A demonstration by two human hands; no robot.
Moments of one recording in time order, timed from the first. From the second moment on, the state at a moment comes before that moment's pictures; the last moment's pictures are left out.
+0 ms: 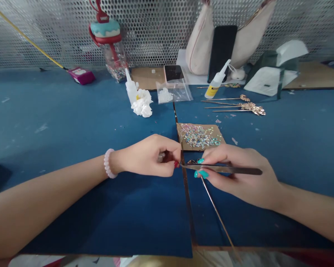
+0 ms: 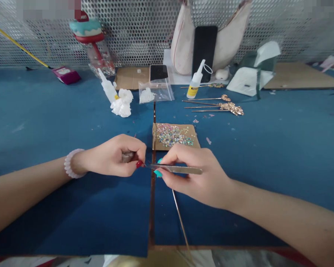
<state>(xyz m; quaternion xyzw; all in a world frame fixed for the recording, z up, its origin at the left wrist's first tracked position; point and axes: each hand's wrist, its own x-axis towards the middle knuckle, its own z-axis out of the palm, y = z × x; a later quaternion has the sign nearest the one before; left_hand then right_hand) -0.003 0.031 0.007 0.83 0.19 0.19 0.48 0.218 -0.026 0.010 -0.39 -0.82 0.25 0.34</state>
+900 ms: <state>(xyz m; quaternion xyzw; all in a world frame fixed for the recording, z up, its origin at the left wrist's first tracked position) -0.006 0.031 0.008 0.83 0.18 0.17 0.50 0.221 -0.027 0.008 -0.40 -0.80 0.26 0.36</state>
